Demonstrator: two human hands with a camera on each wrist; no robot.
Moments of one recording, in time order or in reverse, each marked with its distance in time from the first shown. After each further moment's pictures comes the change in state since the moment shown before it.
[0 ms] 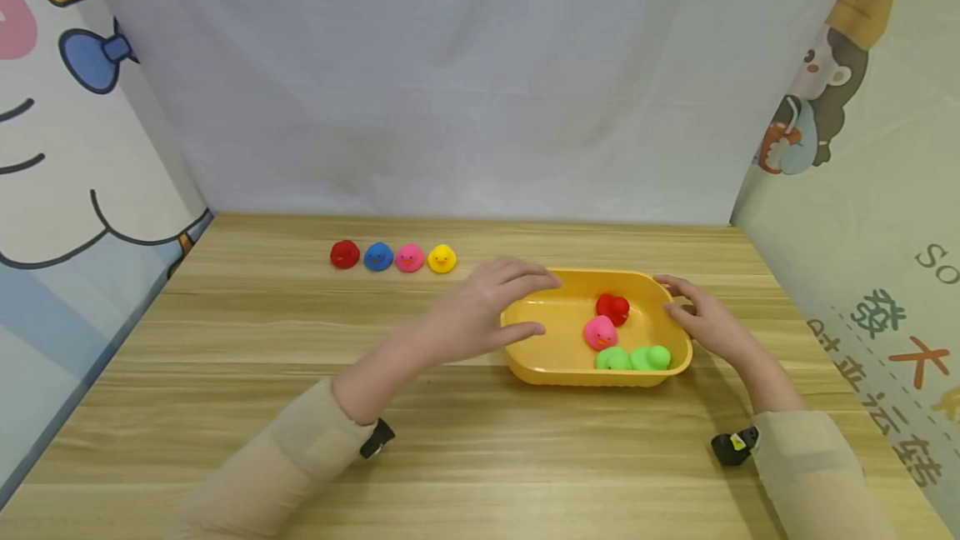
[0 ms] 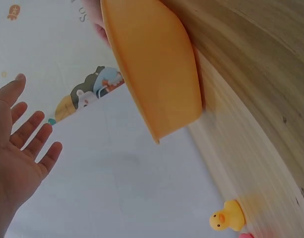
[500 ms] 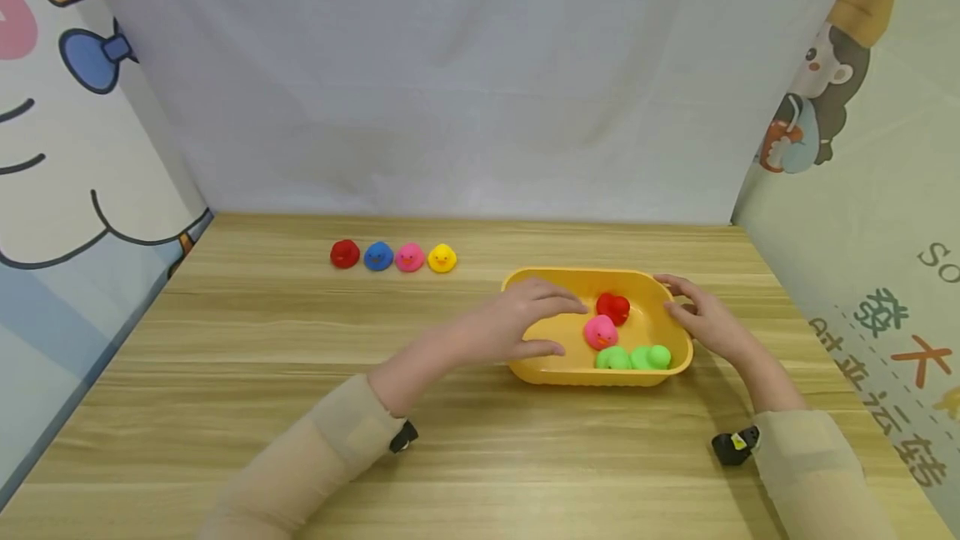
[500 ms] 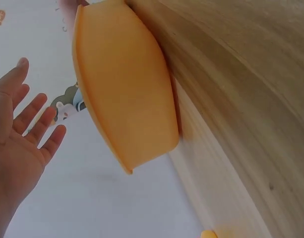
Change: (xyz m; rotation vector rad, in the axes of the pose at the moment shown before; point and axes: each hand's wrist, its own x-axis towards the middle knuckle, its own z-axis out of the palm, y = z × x) left_hand 0.013 -0.005 0.034 -0.140 -0.276 -0.025; right_hand 0.001 0.002 0.001 -0.002 0.018 -0.024
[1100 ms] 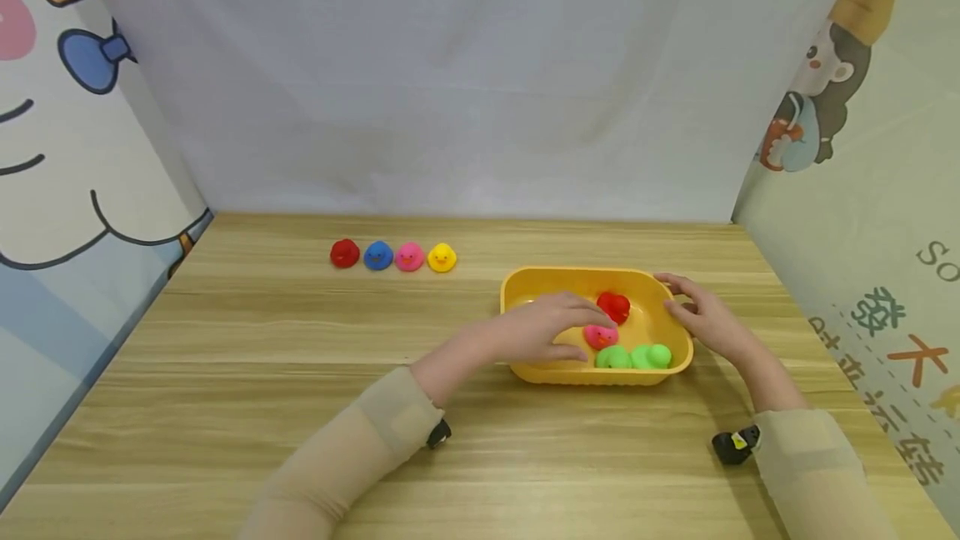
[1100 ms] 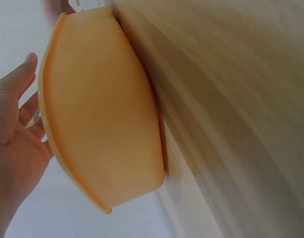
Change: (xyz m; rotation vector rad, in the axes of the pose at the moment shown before) left_hand 0.034 -0.006 0.030 -0.048 -0.144 -0.014; right_hand 0.001 0.002 0.000 -0.010 0.009 -0.022
